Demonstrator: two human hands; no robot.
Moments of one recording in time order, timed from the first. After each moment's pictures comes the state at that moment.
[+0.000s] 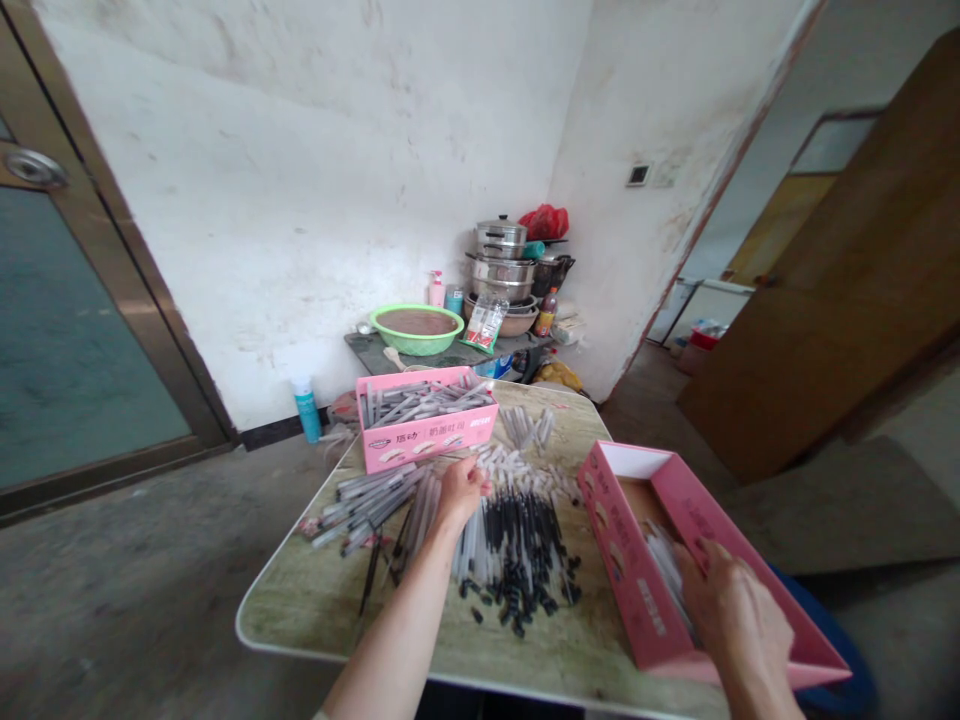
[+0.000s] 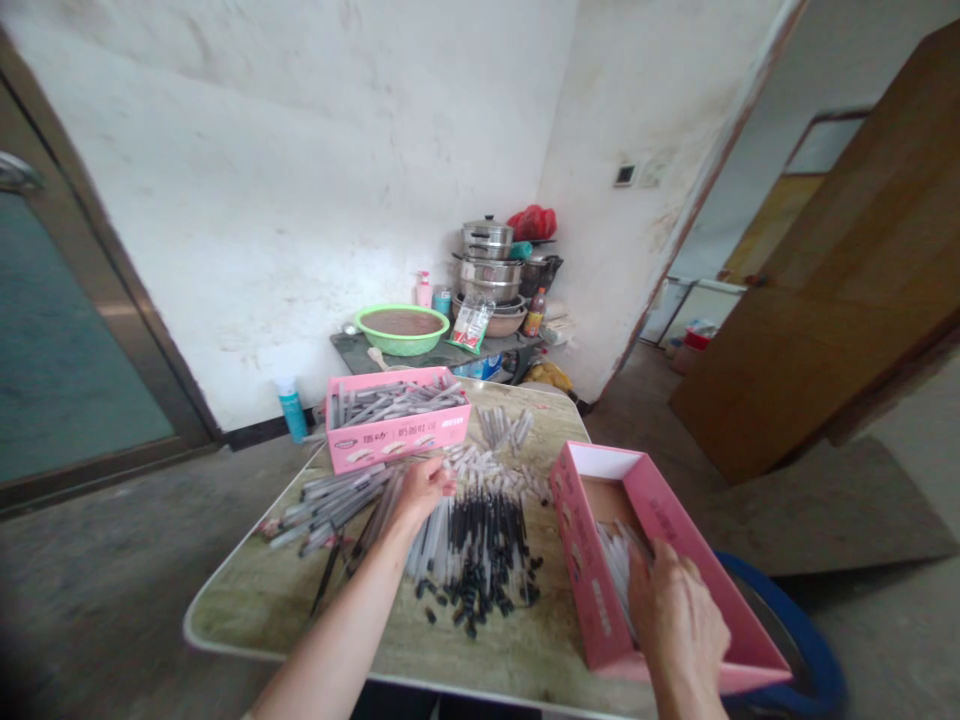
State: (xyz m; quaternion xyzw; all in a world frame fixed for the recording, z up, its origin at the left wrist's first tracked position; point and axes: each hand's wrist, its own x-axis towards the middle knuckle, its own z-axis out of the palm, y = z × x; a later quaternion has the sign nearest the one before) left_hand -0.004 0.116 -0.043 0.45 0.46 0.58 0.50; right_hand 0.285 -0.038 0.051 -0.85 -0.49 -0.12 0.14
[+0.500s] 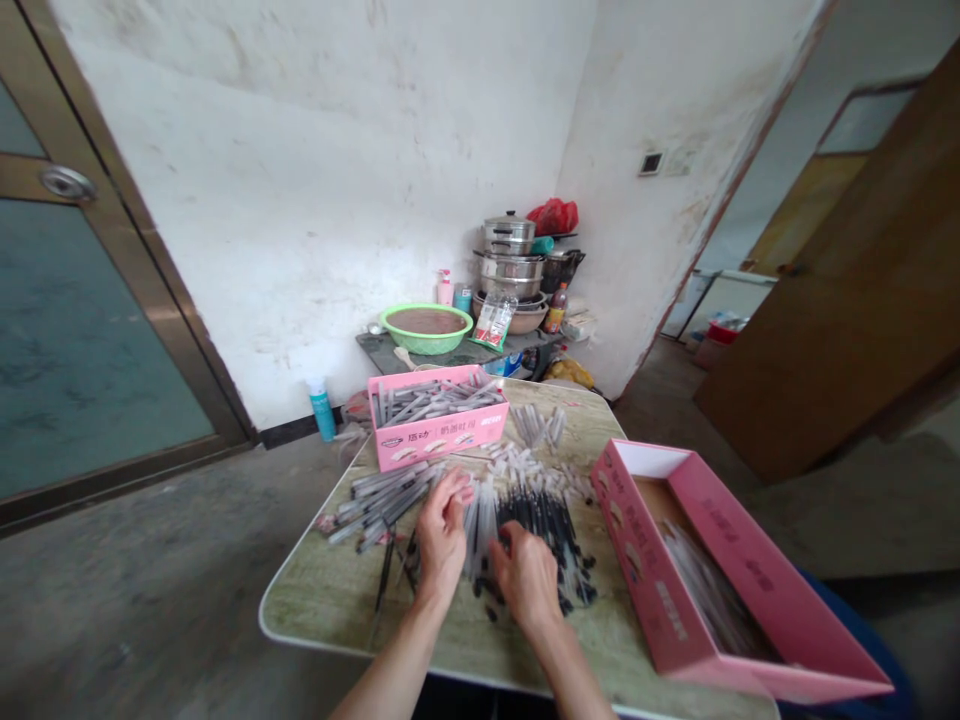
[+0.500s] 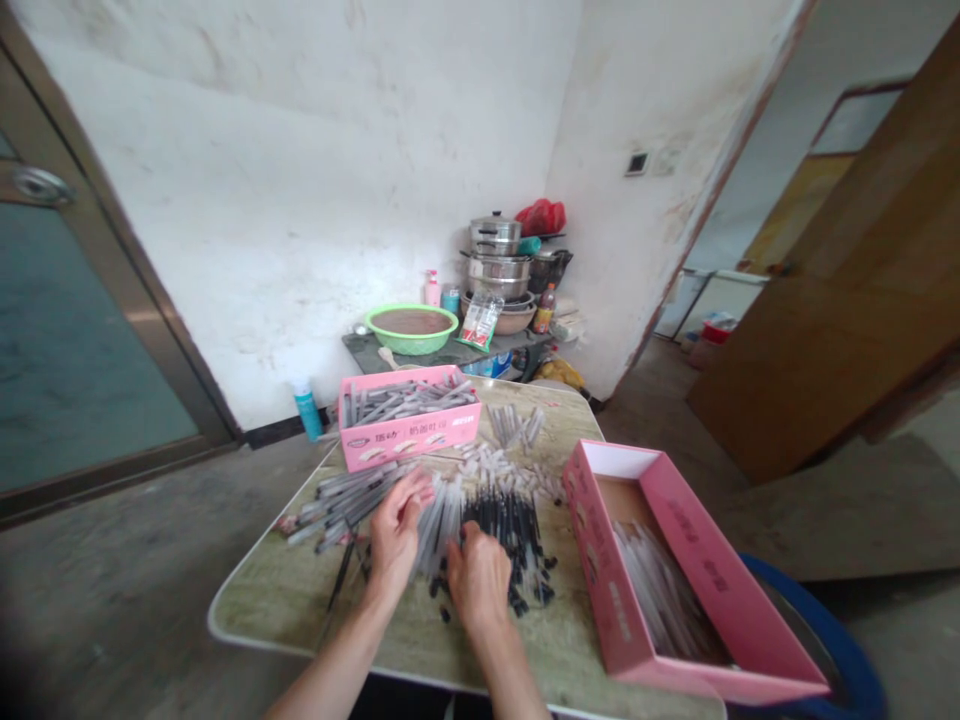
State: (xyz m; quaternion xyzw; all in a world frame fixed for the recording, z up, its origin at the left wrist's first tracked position) left_hand -0.036 0.040 -0.042 0.44 0.44 0.68 0.38; right_hand 0.088 0.002 -0.018 -0.71 -0.69 0.10 0.14
